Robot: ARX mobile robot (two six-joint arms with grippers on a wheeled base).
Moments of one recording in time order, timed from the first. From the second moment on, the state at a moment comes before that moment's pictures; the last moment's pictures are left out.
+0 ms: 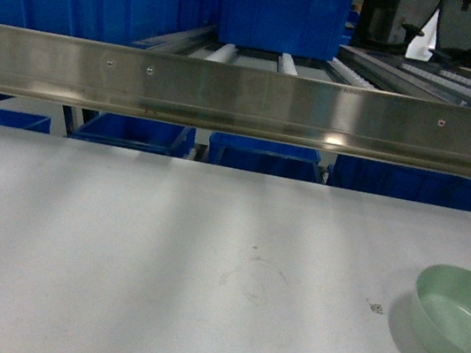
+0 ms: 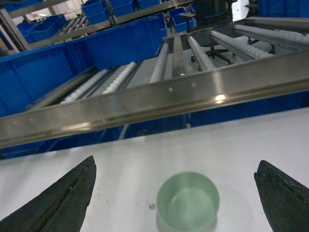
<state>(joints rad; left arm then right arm) 0.00 0.01 0.02 0.00 0.00 0.00 -0.28 0.54 0.27 0.15 -0.33 0.23</state>
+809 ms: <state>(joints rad) 0.00 0.01 0.02 0.00 0.00 0.00 -0.20 1.64 0.81 -0.05 -0.37 0.02</state>
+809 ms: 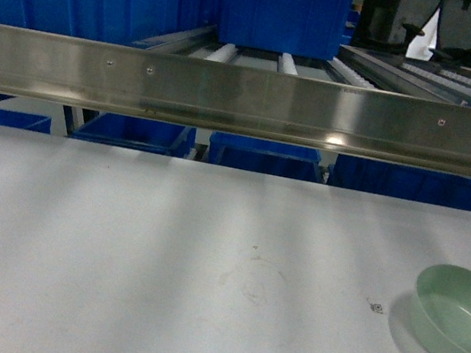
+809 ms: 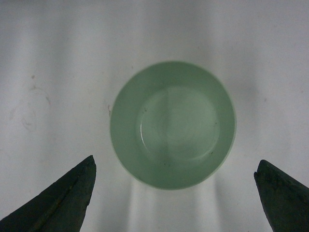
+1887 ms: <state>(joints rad) 0.00 0.01 0.02 0.00 0.00 0.00 -0.25 1.91 0.79 0.02 -0.20 0.27</state>
